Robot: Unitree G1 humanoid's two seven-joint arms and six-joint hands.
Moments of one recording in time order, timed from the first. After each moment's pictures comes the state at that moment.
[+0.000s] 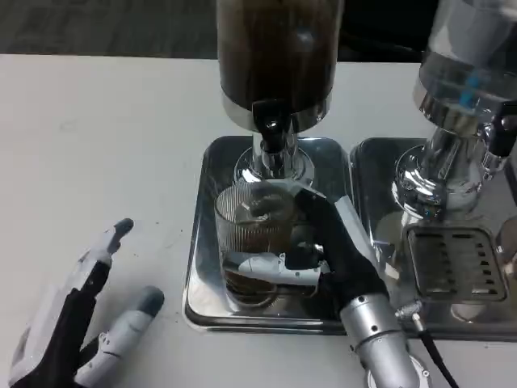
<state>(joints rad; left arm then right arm) 0.26 0.35 0.05 0.42 0.35 -0.79 0.17 -0.18 0.03 0.25 0.52 -0.31 -0.37 -0.18</state>
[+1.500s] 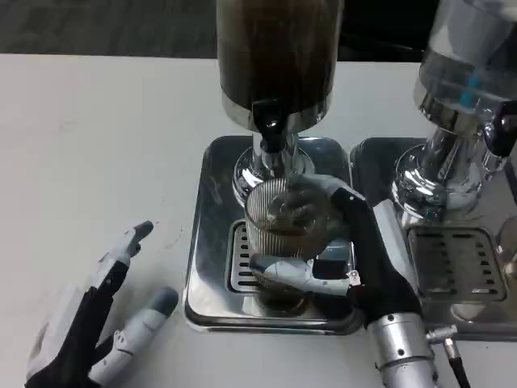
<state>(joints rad) 0.23 0.36 0.02 0.45 0.33 -0.79 0.12 -0.02 0.00 0.24 0.30 -0.42 -0.37 -0.29</state>
